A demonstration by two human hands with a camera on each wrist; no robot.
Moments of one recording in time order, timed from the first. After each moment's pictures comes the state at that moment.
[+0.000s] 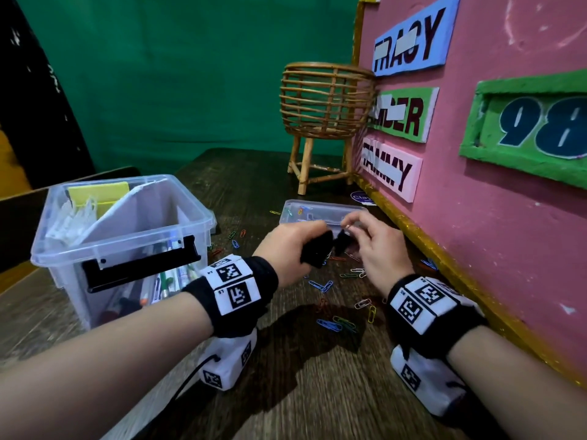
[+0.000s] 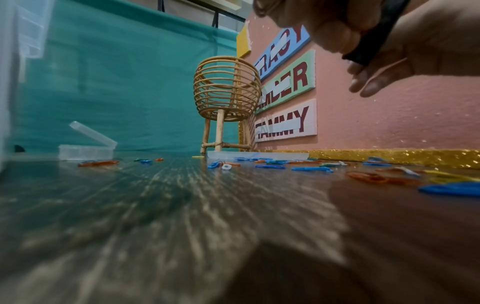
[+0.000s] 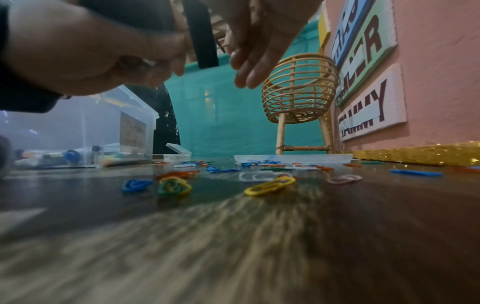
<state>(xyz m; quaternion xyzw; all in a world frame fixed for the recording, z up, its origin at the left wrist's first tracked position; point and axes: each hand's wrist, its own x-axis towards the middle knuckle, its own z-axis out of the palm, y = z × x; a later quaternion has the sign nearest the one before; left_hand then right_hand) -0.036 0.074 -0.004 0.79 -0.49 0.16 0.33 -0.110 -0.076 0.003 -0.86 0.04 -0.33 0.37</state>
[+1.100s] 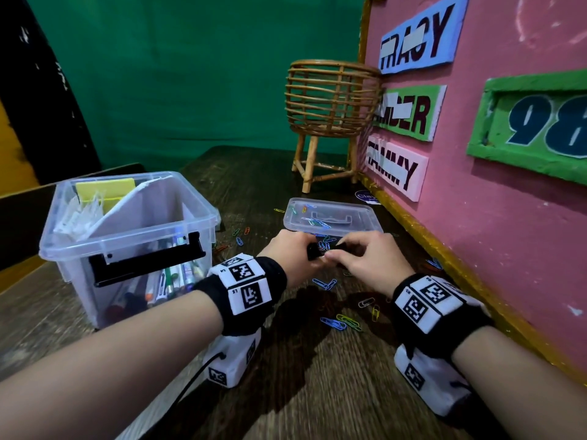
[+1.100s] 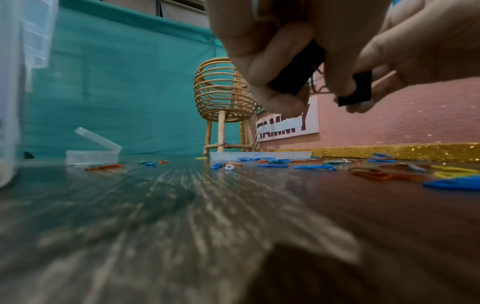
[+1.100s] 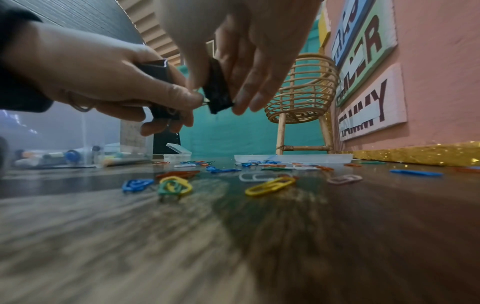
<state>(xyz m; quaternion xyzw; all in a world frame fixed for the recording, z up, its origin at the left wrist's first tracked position) -0.043 0.067 -0.003 0.90 -0.34 0.03 0.28 -0.111 -0.072 0.002 -0.92 0.07 -0.20 0.32</state>
